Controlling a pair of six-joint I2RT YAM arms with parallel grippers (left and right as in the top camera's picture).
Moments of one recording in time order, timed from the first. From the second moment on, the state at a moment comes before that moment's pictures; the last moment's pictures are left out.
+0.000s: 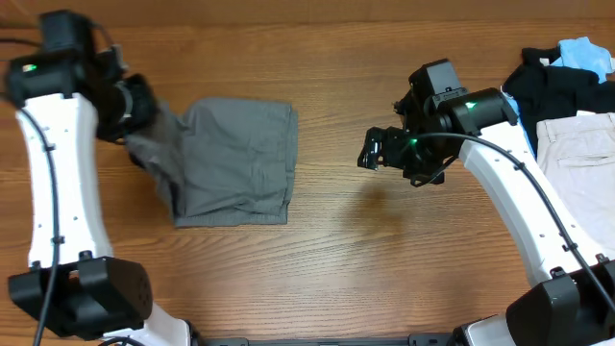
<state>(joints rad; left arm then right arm) 0.19 1.77 1.88 -1.35 0.19 -0.24 0.29 1.65 1.49 -1.22 -0.35 0.40</state>
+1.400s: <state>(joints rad) -0.19 2.09 1.88 -1.31 0.28 -0.07 0.29 1.65 1.49 -1.24 -0.36 0.36</state>
